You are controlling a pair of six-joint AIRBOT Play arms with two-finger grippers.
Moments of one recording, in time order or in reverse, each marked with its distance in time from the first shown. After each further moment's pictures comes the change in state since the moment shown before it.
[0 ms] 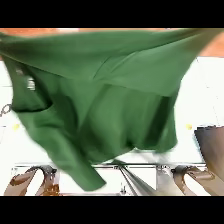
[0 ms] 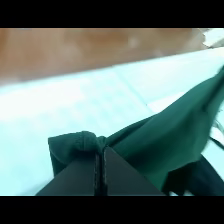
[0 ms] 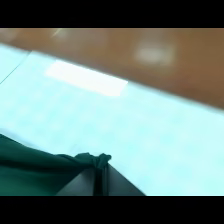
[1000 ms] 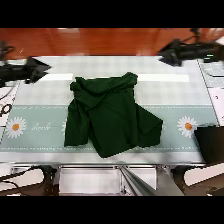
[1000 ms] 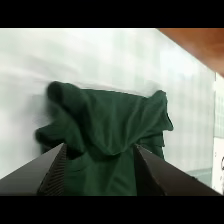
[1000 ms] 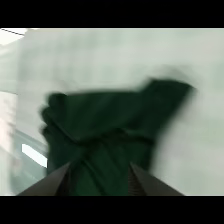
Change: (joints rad) left arm 0.144 -0.696 -0.187 0.043 0.249 0.101; right arm -0.294 -0.727 -0.089 0.348 -0.004 -0.073
